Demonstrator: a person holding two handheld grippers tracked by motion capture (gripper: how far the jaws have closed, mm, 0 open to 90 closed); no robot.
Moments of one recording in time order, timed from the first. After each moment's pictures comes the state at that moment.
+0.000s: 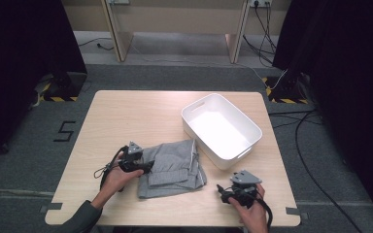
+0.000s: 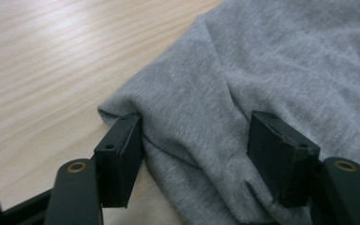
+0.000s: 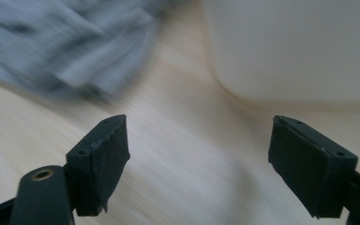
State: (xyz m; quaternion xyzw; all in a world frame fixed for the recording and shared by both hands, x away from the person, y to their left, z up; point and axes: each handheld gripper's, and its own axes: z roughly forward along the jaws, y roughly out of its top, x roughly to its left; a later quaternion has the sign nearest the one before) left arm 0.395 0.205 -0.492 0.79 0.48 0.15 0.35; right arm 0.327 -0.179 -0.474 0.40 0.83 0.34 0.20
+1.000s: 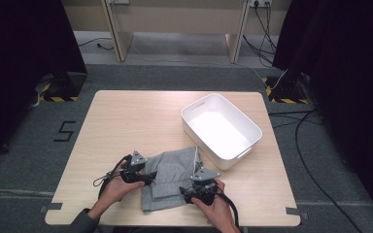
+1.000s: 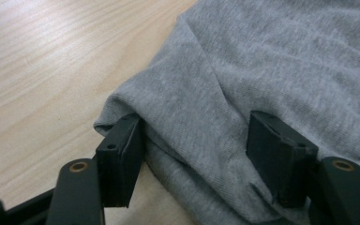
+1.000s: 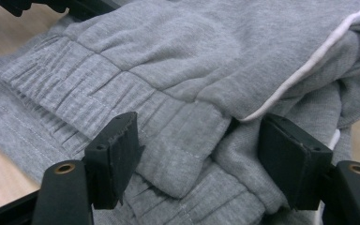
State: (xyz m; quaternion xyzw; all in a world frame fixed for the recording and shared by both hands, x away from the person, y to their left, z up) left arm 0.361 0.194 -0.488 0.82 0.43 0.15 0.34; right arm 0.331 -0.076 -0.481 0.35 0.85 0.37 0.11
